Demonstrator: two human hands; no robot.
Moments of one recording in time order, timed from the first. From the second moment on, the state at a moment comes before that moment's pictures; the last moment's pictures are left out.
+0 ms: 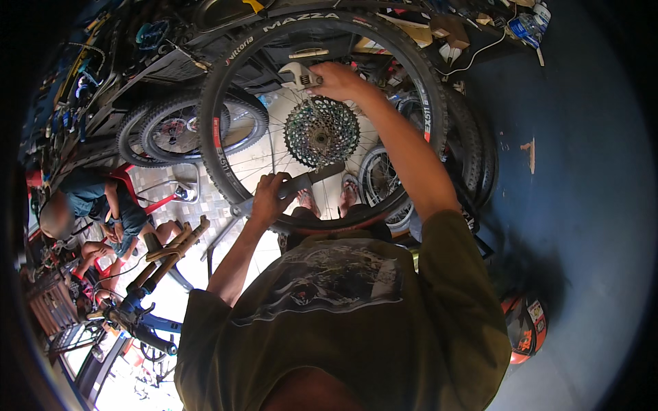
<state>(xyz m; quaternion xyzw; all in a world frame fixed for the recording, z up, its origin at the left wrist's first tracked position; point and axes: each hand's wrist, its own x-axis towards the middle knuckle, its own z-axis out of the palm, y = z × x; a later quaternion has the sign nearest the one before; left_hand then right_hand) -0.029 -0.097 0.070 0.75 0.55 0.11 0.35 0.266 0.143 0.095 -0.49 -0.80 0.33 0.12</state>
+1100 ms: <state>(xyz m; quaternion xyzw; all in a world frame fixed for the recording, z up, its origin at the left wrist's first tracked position) -0.004 -0.097 0.048 0.74 0.56 0.13 0.33 0.190 0.167 0.061 -0.41 -0.79 0.46 0.07</state>
